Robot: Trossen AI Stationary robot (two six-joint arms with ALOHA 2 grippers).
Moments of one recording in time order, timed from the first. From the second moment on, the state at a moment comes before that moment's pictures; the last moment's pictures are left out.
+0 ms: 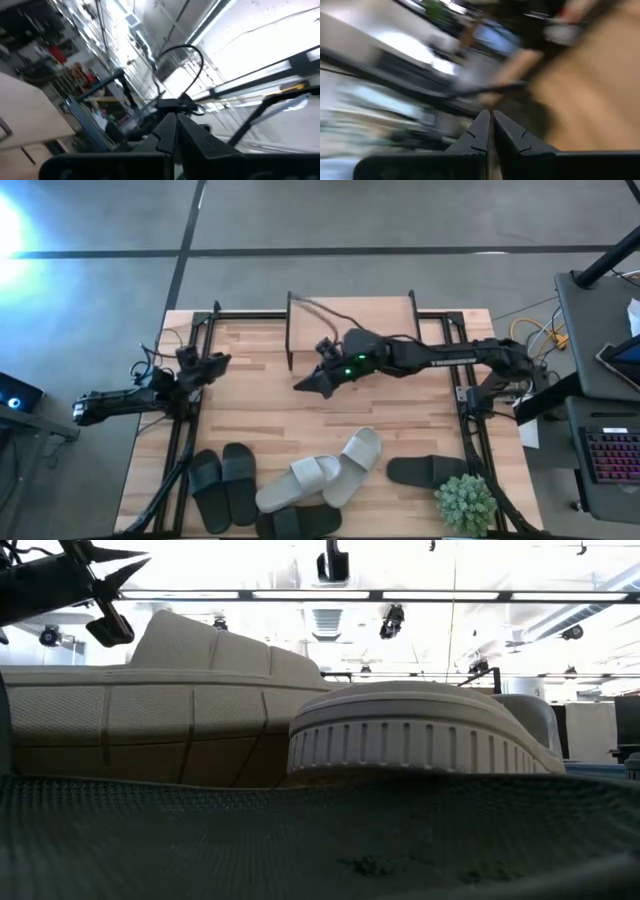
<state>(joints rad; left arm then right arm) 0.12 0.07 0.01 0.56 -0.15 -0.93 -0.04 1.68 1.49 -0.11 -0.27 0.87</state>
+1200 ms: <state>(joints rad) 0.12 0.33 0.04 0.51 0.24 -0.83 0.46 1.99 1.97 -1.30 0.19 1.31</state>
